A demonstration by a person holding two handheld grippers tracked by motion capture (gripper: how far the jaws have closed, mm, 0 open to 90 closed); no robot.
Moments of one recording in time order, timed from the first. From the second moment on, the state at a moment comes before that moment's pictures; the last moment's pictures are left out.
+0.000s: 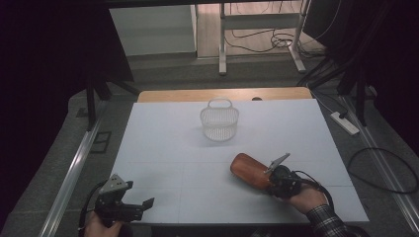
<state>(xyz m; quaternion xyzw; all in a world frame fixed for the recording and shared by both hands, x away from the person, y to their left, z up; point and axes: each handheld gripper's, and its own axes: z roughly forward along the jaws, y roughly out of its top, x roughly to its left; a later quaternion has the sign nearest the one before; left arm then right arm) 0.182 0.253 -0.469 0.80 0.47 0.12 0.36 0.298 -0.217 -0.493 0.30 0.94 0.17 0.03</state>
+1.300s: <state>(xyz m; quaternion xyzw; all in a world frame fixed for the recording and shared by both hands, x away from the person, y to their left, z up) 0.182 0.252 -0.469 0.80 0.47 0.12 0.36 0.281 -0.247 -0.455 0.34 0.90 0.25 0.11</state>
